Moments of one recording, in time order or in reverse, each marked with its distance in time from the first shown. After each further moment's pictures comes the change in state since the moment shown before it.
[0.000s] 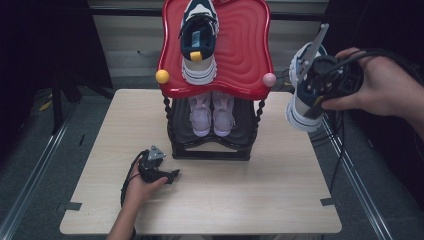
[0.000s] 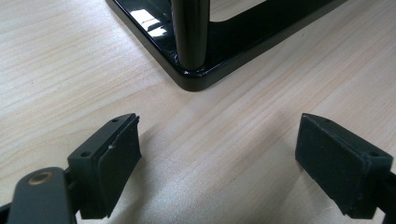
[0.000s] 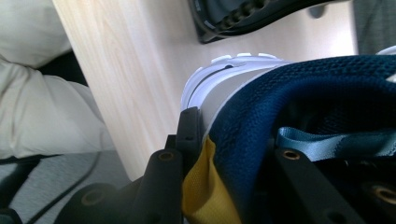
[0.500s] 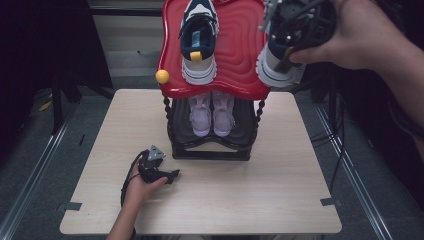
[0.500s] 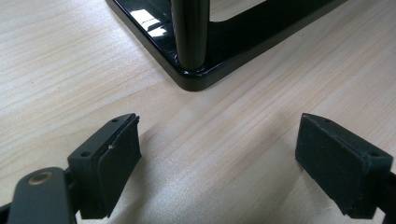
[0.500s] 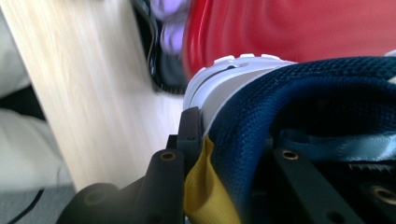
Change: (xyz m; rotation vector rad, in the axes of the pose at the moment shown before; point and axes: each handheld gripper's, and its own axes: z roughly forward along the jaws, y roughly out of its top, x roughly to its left) left arm 0.000 0.000 0.000 0.006 0.000 0.005; right arm -0.003 0.084 -0.063 -0.093 -0.186 -0.083
